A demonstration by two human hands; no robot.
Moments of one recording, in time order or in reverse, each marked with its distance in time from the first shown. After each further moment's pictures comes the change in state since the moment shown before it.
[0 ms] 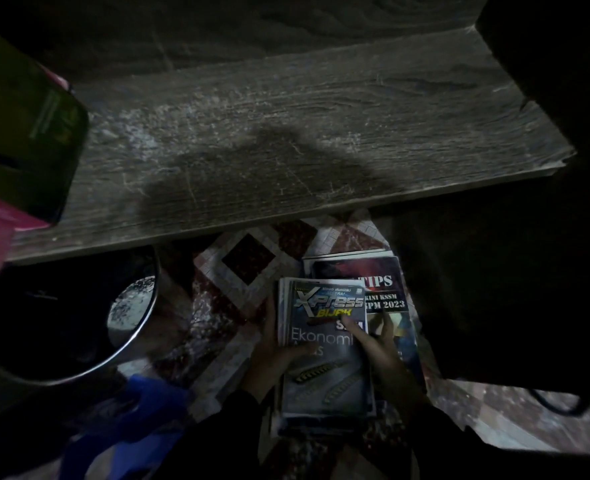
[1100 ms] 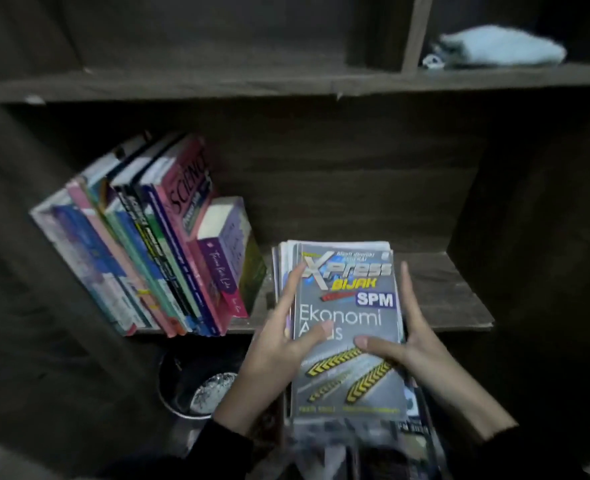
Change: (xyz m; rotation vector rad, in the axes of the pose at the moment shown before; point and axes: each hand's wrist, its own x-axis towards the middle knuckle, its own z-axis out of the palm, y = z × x) left_hand -0.245 0.262 -0.026 0.225 0.140 0.781; right_hand -0.254 -0.245 0.099 -0.304 -0.545 -0.576
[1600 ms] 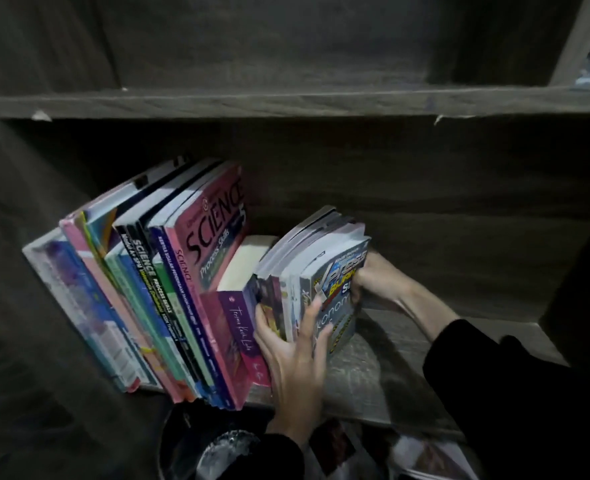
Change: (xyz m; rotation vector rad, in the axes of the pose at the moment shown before) left_hand 0.119 -0.094 -0.017 0.716 0.786 0.465; right_hand 0.255 -0.035 0.048 -0.530 -0.202 -0.087
